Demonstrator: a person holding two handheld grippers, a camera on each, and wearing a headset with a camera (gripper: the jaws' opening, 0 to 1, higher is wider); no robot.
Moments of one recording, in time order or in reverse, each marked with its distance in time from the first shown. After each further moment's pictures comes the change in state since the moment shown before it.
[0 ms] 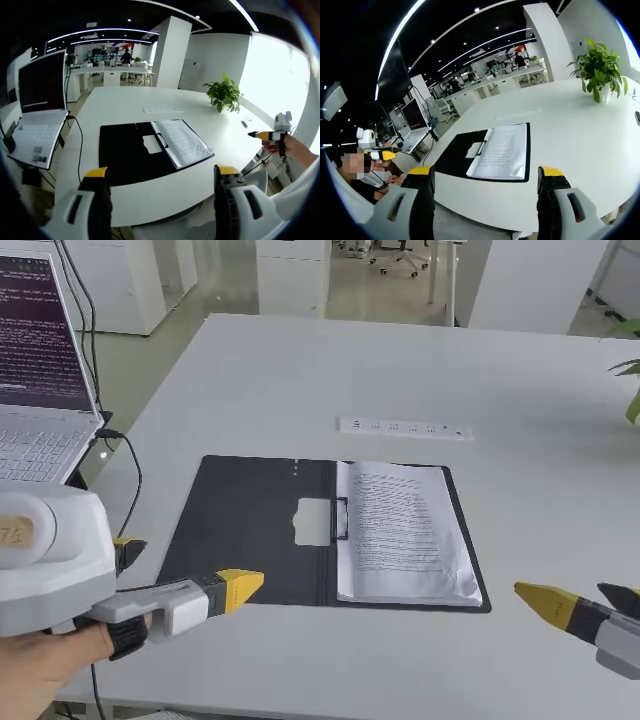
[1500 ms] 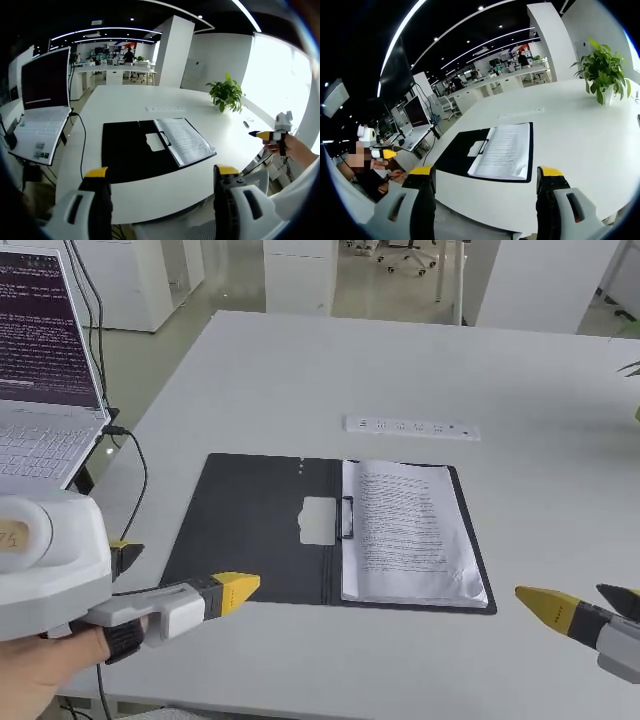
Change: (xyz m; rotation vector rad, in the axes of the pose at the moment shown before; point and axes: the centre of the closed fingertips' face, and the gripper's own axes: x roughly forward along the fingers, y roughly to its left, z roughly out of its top) left arm -0.004 0.008 -0.006 -0.018 0.005 0.018; right arm 0.006 0.006 -0.001 -0.022 0.017 0.022
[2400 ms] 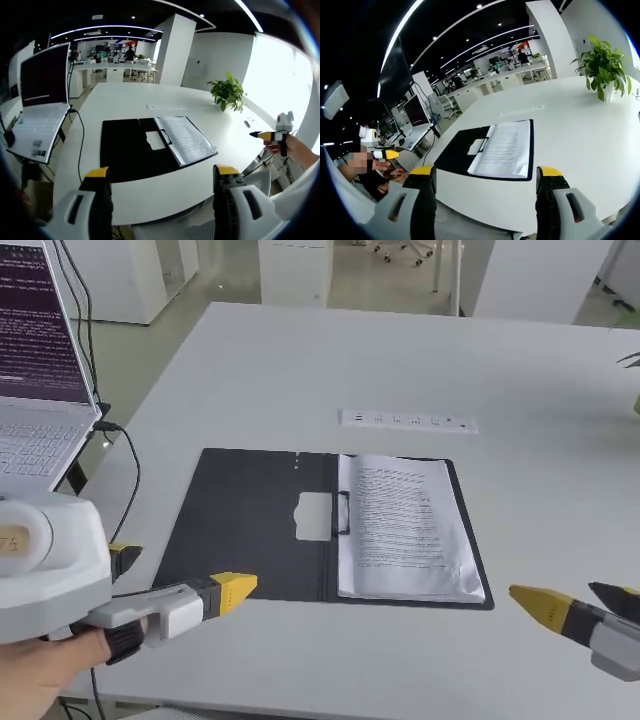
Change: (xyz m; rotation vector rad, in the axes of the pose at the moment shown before) left arm 0.015 0.003 -0.005 -0.009 0.015 0.001; right arm 0.005 -0.004 -0.005 0.016 0.015 0.006
